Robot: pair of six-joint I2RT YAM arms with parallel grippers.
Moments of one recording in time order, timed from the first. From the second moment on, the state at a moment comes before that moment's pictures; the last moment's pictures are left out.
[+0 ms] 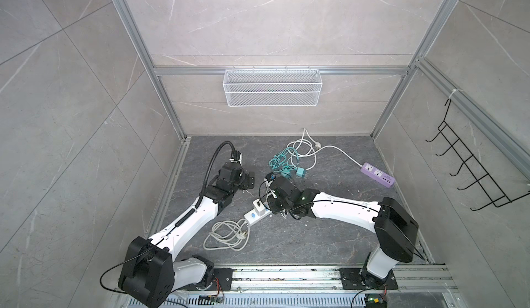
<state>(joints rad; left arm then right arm) -0.46 1.24 0.84 -0.22 -0.23 -0.21 0.96 1.72 1.17 -0.30 0.15 0.32</state>
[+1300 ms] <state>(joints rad) -0.40 1.21 0.79 -0.18 -0.23 -0.24 0.97 1.84 1.29 -0.40 0.21 0.33</state>
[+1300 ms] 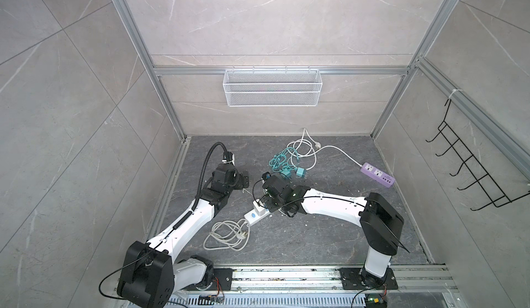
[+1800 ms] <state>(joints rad) -0.39 1.16 0.77 -0.18 -0.23 -0.24 0.97 1.87 1.29 -0.39 0.21 0.33</state>
